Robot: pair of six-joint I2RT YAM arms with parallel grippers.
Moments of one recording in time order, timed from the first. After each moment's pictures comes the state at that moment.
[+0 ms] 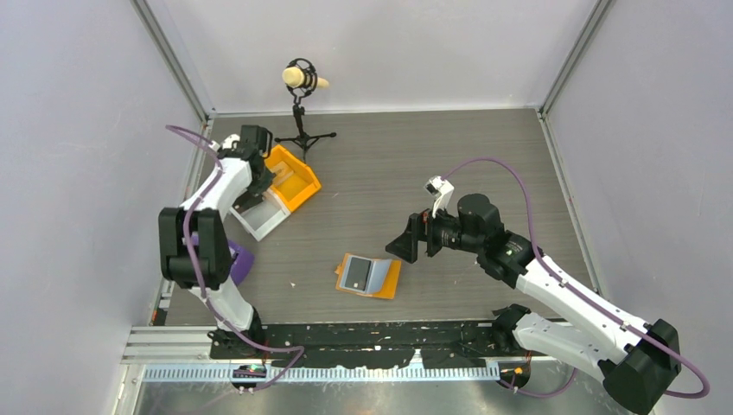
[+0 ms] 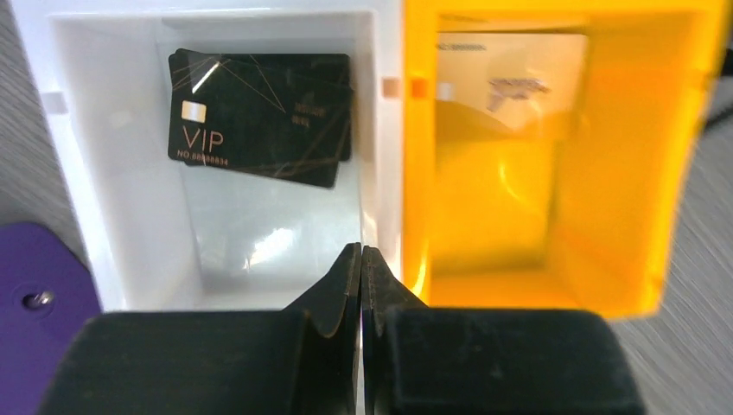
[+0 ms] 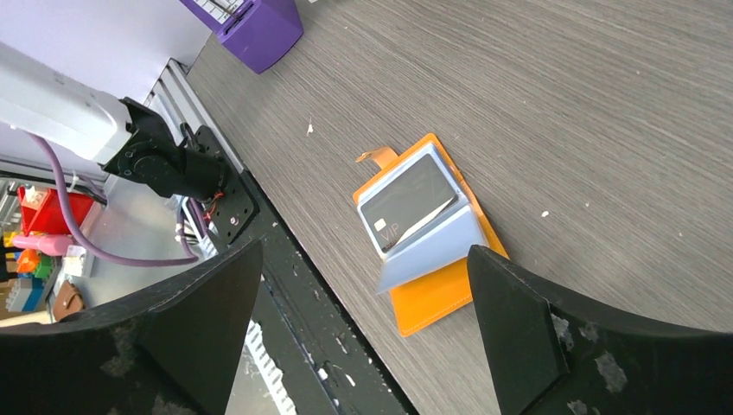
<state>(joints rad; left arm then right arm) -0.05 1.75 1.31 -0.65 -0.35 -0.82 0.67 0.90 0.68 -0.18 -0.40 0.44</state>
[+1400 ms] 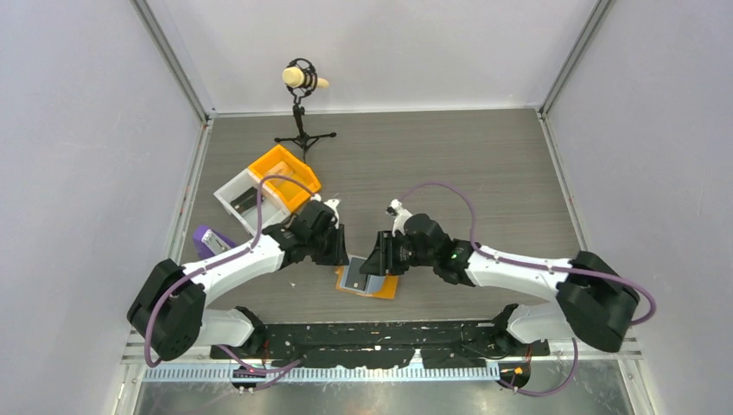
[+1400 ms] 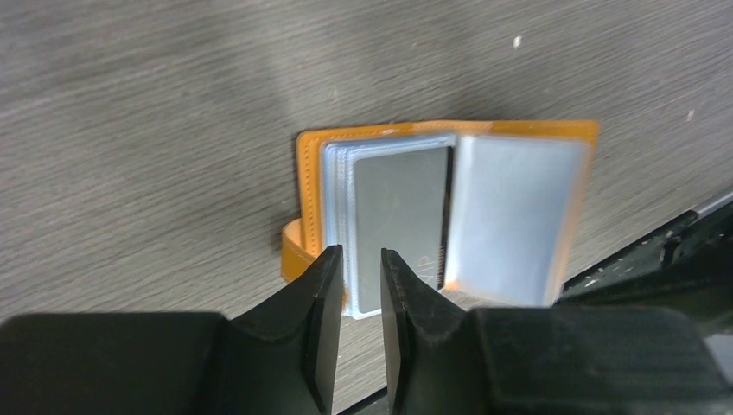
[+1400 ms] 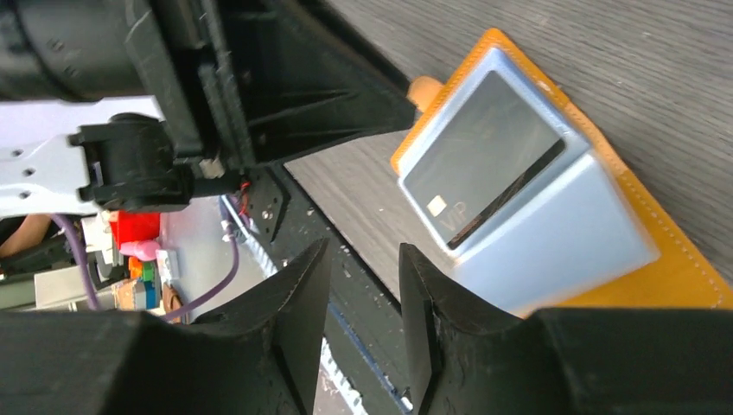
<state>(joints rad) -0.69 1.29 0.72 -0.36 0.13 -0.59 0.90 1.26 0.60 0.13 -0.31 0.84</state>
